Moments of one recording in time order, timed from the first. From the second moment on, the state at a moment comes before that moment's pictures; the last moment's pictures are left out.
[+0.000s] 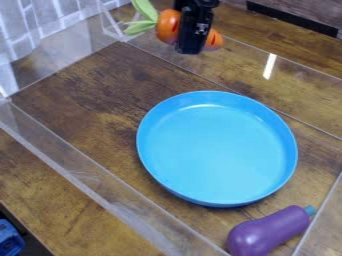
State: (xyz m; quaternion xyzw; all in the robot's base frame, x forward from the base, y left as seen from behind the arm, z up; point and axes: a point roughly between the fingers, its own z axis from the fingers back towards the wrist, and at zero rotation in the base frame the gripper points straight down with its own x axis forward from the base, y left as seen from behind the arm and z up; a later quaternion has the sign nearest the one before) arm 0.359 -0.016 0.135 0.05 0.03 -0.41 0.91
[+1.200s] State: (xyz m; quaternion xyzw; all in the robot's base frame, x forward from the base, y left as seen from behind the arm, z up) arm 0.319 0.039 0.117 0.06 0.09 -0.38 0.92
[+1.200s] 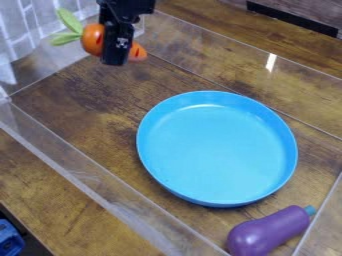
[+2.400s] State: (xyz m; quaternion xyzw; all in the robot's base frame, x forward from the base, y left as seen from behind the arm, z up) arm 0.328 0.049 0.102 0.07 0.07 -0.41 0.90
